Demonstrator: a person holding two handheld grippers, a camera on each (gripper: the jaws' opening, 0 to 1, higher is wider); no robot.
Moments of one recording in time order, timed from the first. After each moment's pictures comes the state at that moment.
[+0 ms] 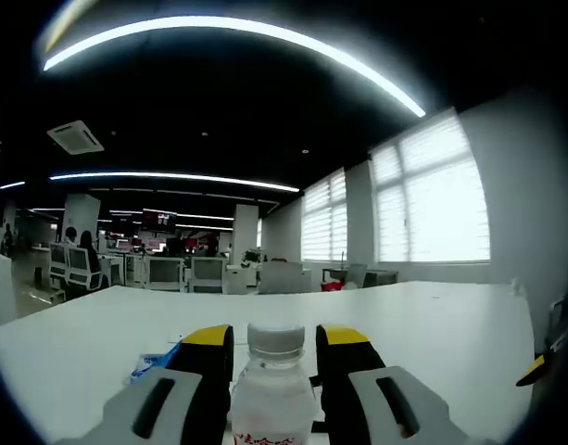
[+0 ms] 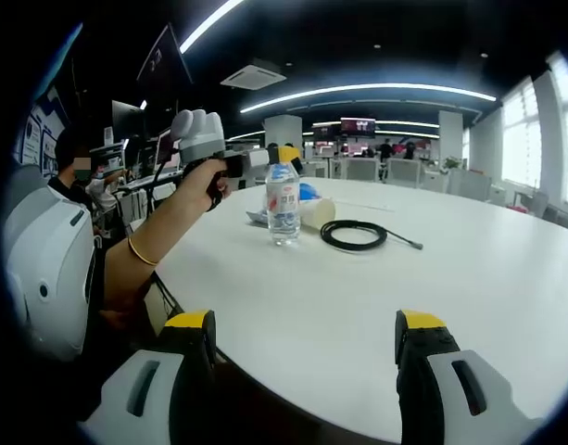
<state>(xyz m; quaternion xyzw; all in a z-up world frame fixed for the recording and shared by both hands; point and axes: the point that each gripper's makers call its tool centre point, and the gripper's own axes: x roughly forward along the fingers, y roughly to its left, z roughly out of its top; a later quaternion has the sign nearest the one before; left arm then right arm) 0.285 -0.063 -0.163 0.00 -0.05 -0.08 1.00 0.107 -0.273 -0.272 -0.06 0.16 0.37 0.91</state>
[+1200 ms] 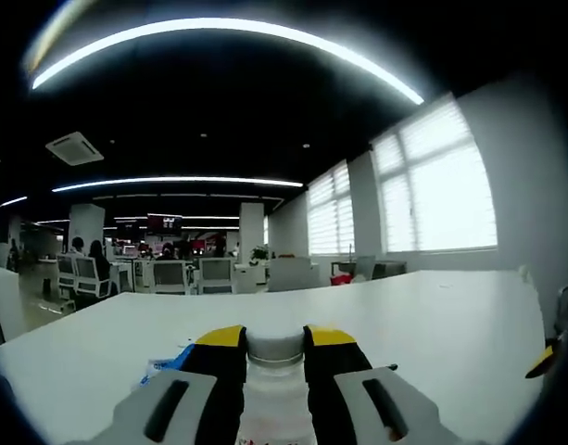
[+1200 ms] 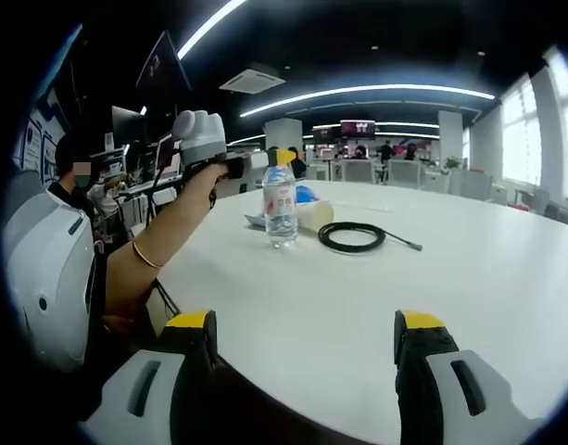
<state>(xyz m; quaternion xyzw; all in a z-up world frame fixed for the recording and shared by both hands) 0.290 -0.060 -0.164 0.01 -0.04 -0.06 1.00 0.112 -0.276 -0.270 -0.05 0.15 0.37 0.91</state>
